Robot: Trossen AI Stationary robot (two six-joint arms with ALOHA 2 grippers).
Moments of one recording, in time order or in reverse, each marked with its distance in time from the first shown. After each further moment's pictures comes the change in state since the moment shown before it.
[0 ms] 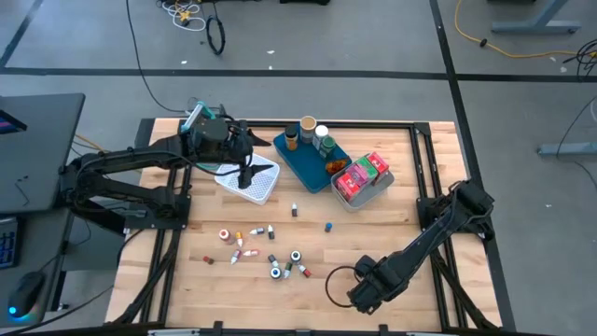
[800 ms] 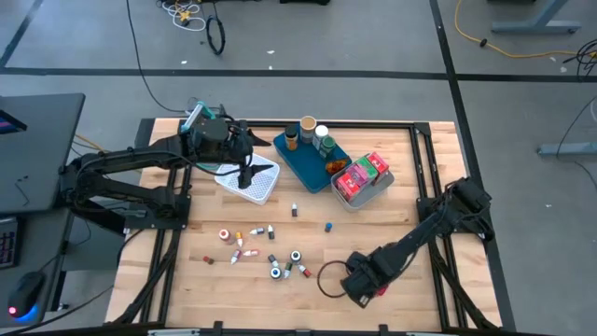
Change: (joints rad) left arm 0.000 0.000 0.000 0.000 0.000 0.000; right arm -0.089 -0.005 -0.136 0.206 0.040 -0.167
